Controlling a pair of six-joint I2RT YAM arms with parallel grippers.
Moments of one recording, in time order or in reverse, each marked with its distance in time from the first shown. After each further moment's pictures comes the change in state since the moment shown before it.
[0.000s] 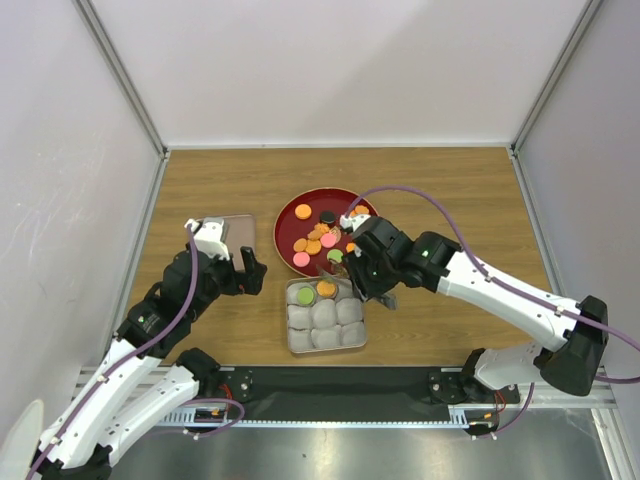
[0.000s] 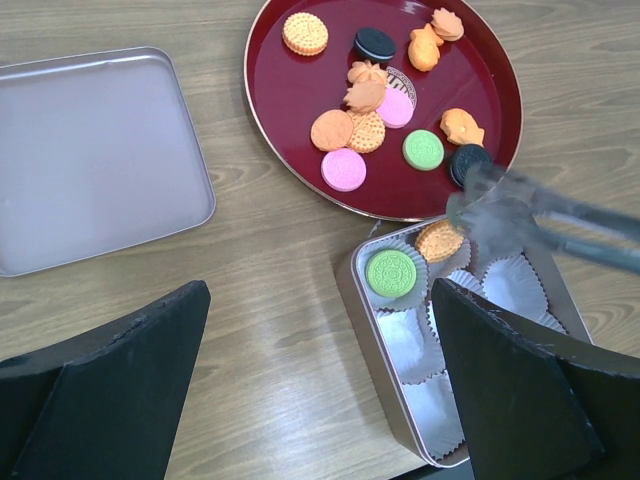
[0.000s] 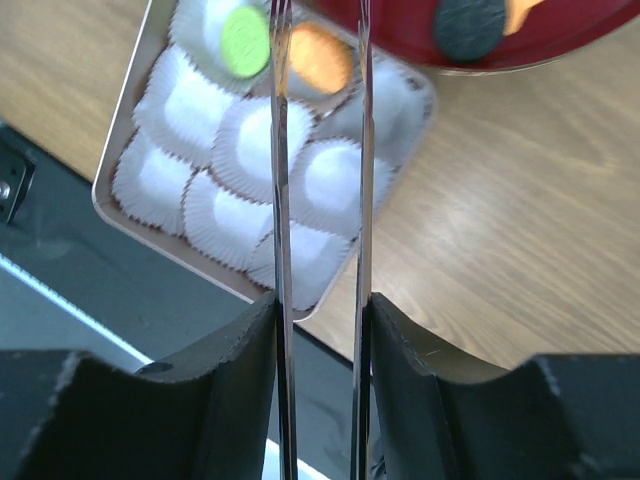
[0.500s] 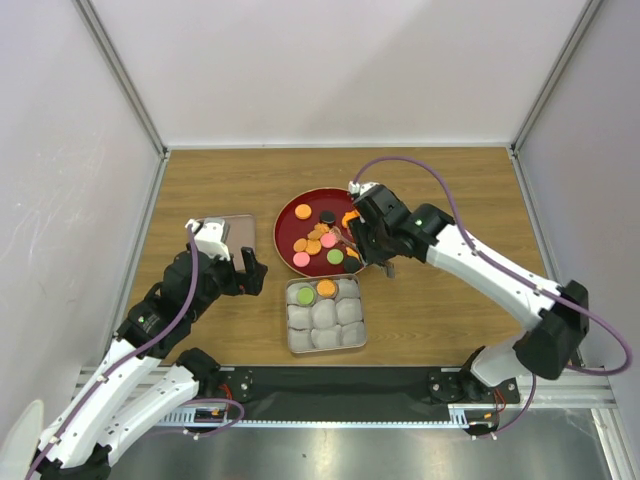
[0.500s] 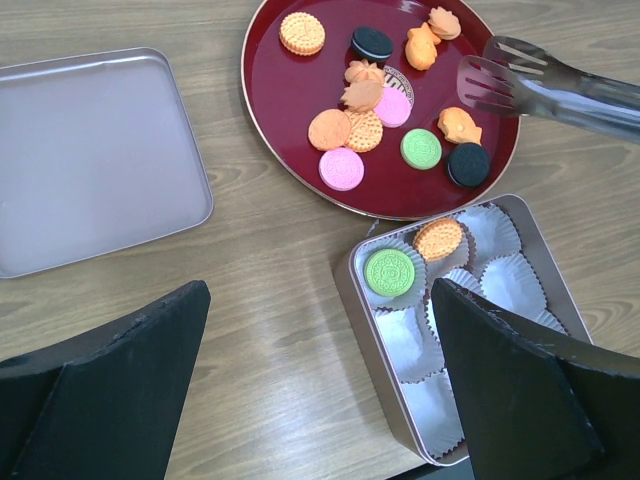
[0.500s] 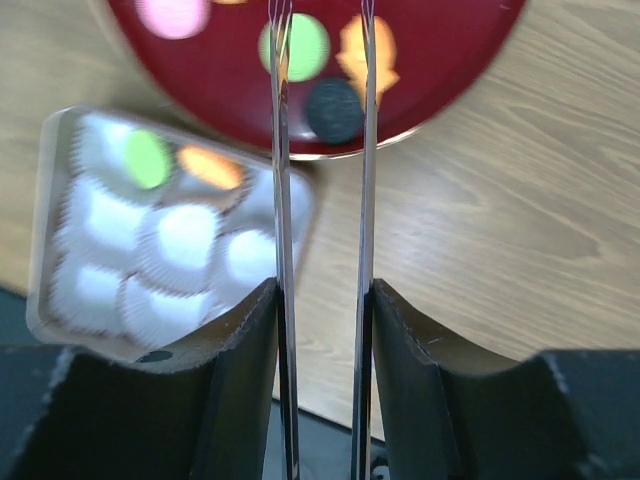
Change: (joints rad) left arm -0.012 -0.001 0.000 0.000 -0.004 0.000; right arm -0.151 0.111 0.147 0.003 0.117 -0.041
